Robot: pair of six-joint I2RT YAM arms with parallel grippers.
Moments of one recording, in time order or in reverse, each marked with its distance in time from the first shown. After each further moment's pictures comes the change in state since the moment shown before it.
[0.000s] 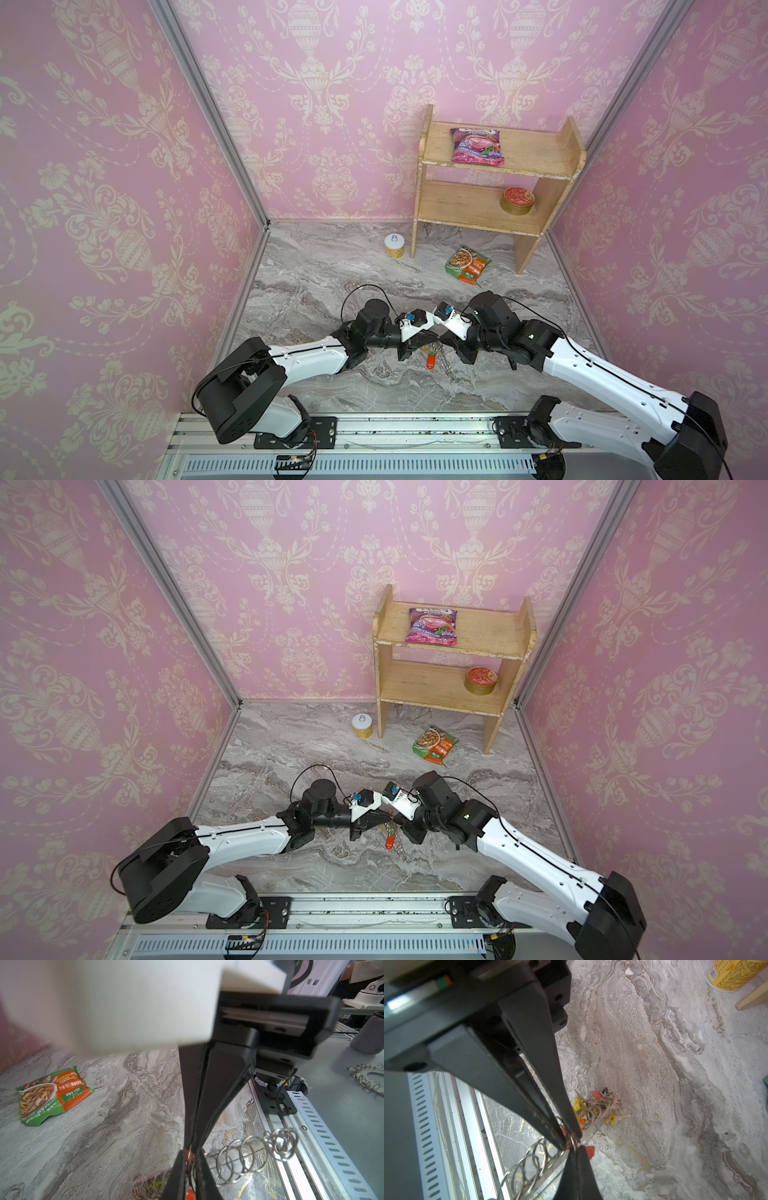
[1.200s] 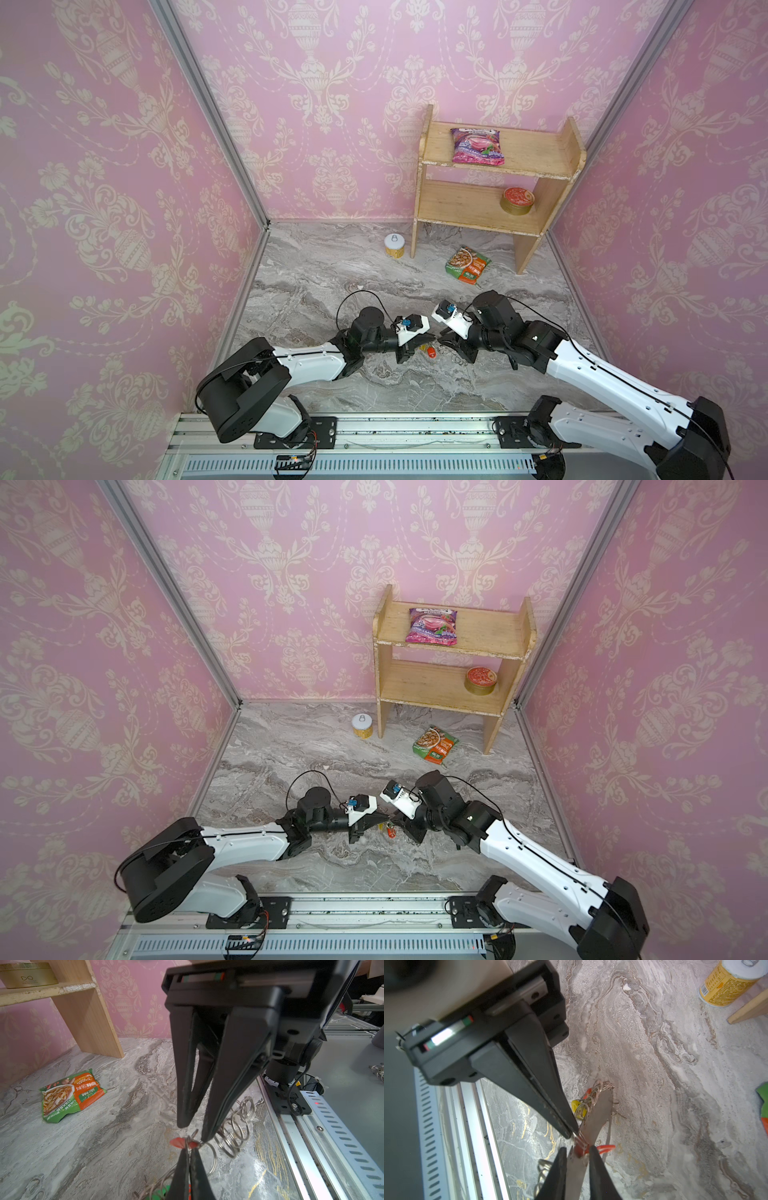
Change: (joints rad) left arm -0.007 0.001 -0.093 0.178 -0.064 -0.004; right arm -0.013 -0.029 -0.006 0.027 -0.029 -0.003
